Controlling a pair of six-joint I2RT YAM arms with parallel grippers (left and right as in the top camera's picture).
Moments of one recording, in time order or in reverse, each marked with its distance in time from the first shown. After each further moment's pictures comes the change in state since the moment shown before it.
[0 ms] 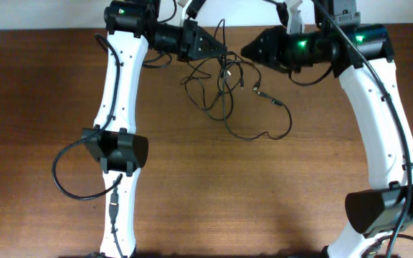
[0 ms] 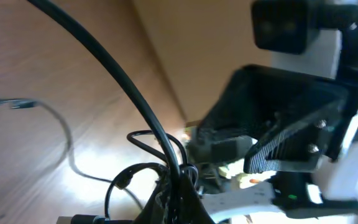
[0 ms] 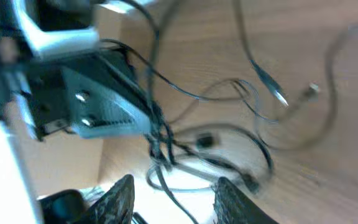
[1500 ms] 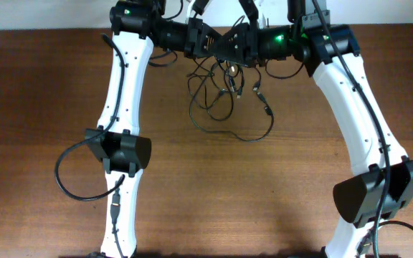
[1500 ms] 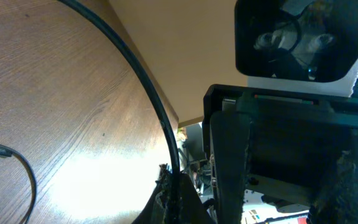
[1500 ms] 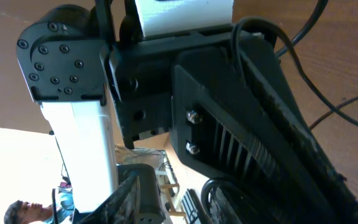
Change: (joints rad) left arm -0.031 -0.001 0.008 0.072 0.045 -0.001; right arm 0.080 0.085 -0.011 0.266 -0.352 0.097
